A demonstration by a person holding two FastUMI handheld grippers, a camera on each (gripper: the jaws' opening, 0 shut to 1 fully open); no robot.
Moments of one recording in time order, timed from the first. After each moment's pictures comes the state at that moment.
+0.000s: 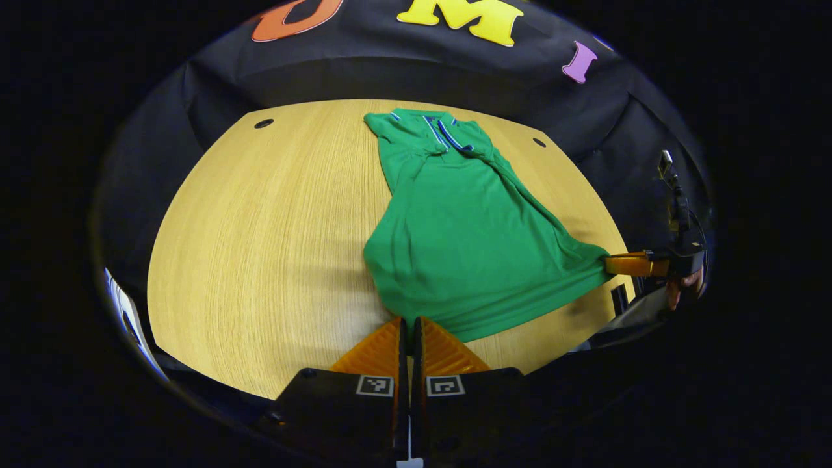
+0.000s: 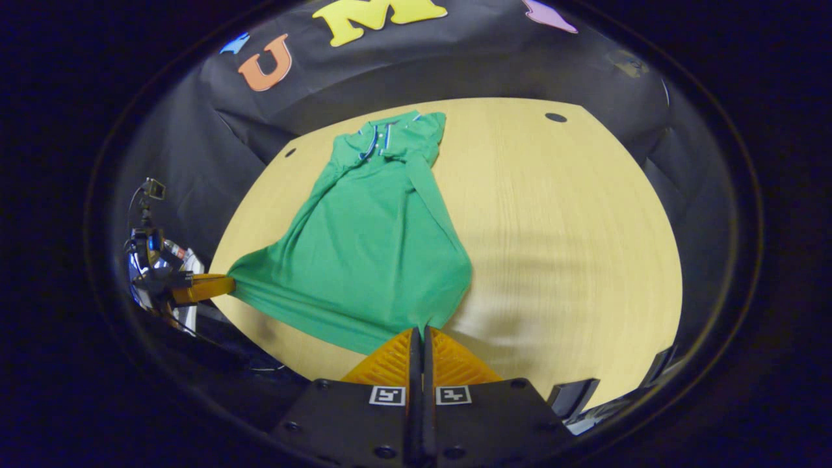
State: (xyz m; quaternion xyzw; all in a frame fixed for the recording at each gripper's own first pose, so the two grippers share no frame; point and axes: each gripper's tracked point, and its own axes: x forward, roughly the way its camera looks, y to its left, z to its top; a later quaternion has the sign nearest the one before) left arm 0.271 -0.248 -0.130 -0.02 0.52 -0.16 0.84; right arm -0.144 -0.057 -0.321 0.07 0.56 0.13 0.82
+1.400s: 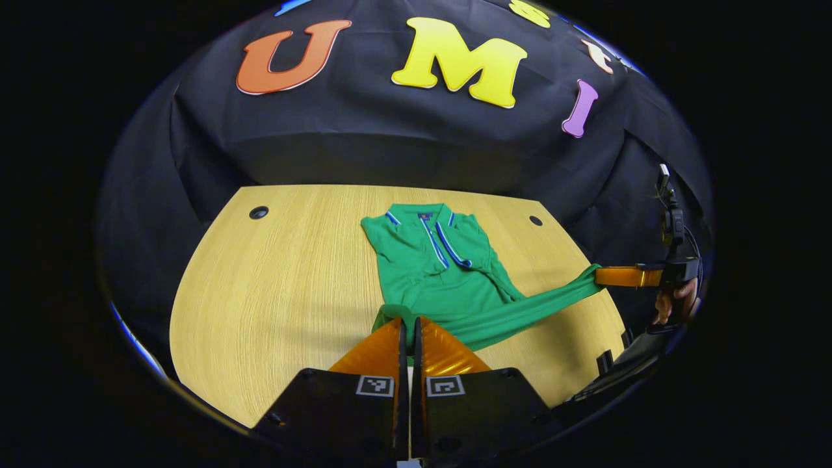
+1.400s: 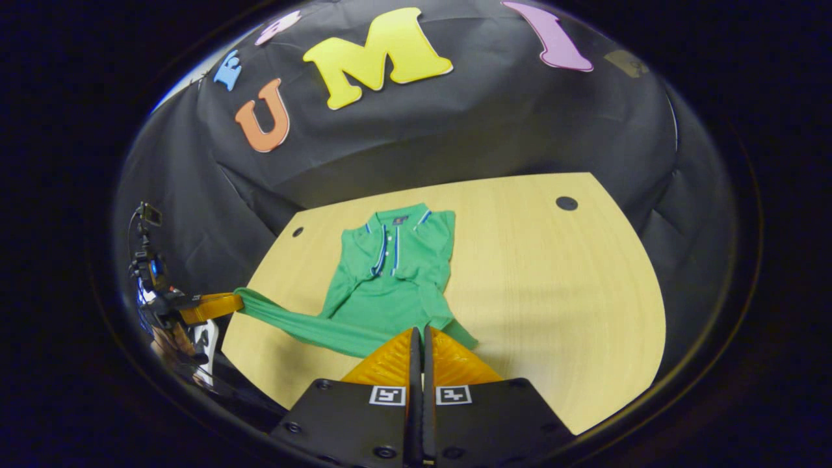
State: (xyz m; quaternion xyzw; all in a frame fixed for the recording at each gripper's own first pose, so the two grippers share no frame) left arm 0.463 -0.284 -0.021 -0.03 0.40 -0.18 0.90; right arm 0.017 -0.040 -0.233 0.11 0.44 0.12 0.88
